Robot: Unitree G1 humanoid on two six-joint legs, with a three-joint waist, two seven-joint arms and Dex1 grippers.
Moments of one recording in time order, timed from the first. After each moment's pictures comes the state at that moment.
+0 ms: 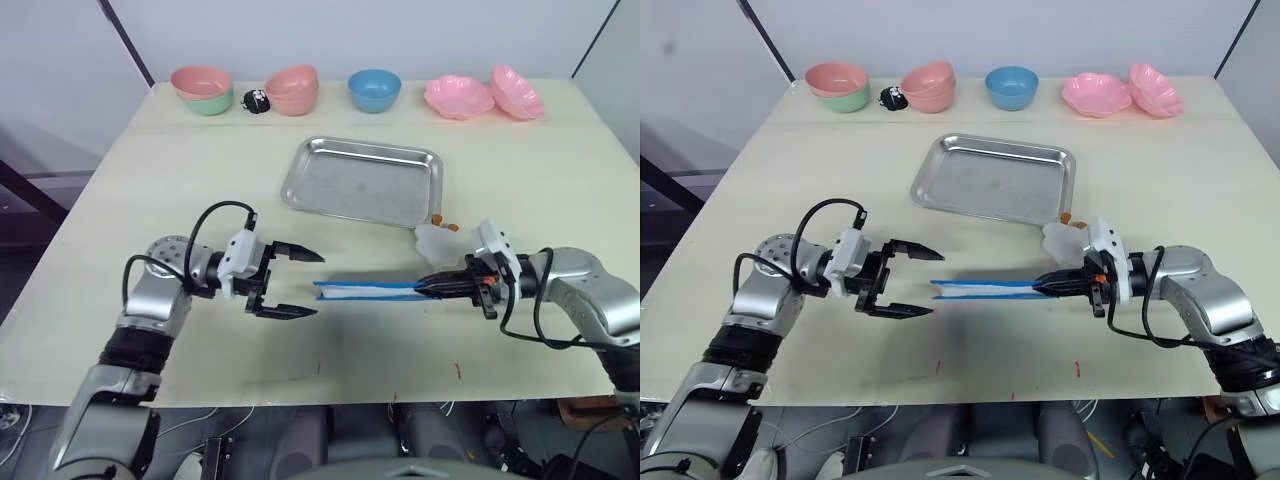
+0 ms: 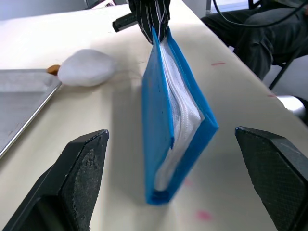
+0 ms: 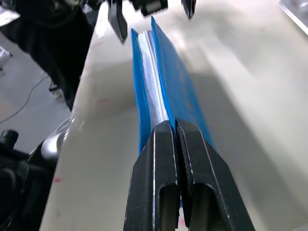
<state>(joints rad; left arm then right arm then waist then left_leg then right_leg) -0.48 0.66 -0.16 0.32 -0.43 -0.15 -1.56 -0.43 -0.74 0.18 -0.06 0.58 0.47 1.28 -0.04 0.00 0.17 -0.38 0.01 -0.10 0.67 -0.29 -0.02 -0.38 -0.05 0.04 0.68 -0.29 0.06</state>
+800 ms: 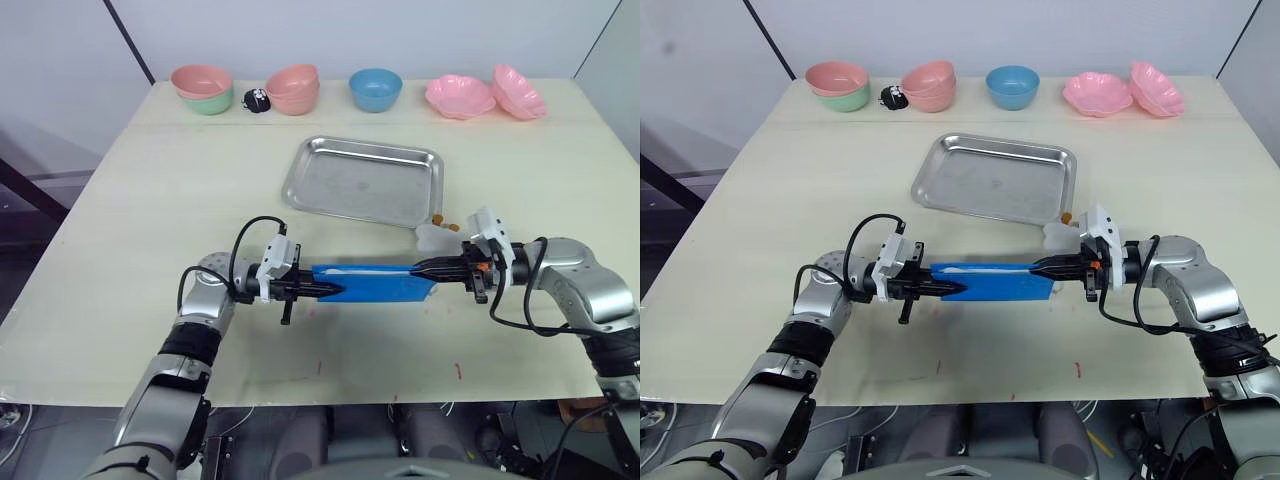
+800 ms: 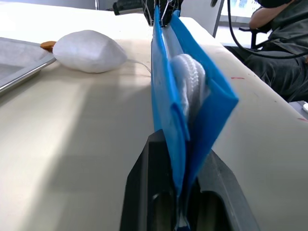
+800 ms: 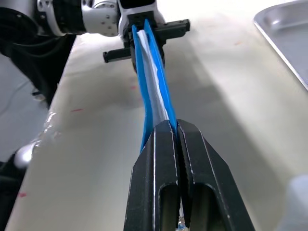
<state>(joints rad) -0.52 0.48 -0.15 0.55 -0.38 -0.17 -1.56 -0.43 -0.68 0.14 -0.03 0.52 0.41 1.26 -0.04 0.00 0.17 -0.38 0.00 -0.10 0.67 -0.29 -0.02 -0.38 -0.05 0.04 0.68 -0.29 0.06</state>
